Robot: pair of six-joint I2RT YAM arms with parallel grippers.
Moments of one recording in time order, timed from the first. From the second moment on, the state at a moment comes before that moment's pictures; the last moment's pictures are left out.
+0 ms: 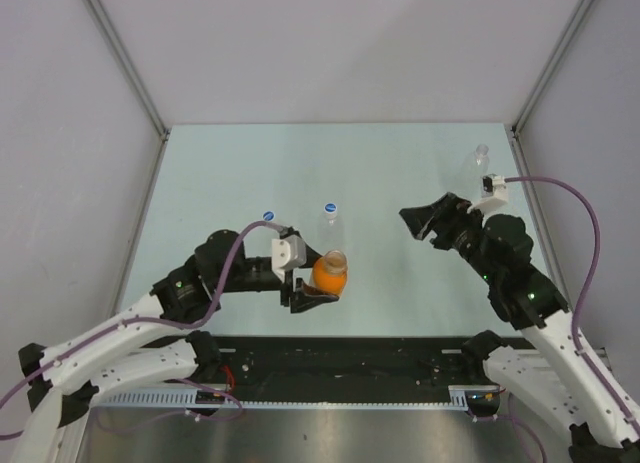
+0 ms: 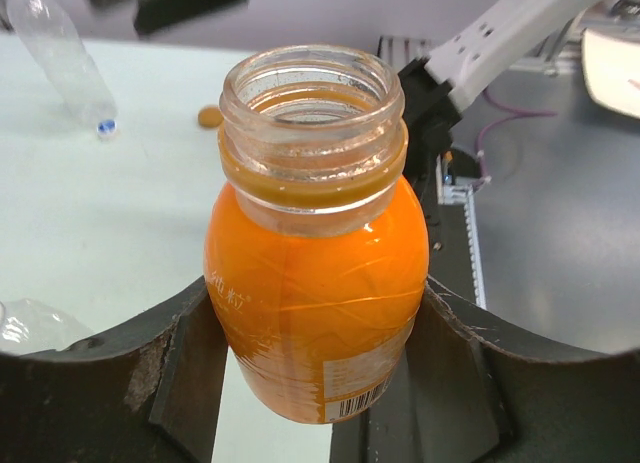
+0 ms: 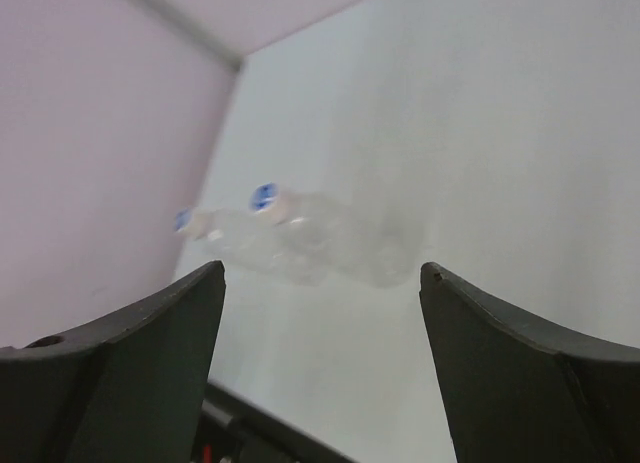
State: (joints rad) left arm -0.99 0.76 0.81 -0.17 0.49 0.03; right arm 0.45 0.68 0.81 -0.35 0.07 0.74
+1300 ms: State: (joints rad) left arm -1.02 1.07 1.02 -0.26 0.41 0.09; right arm 1.28 0.90 1.18 -0.55 0.49 0.52
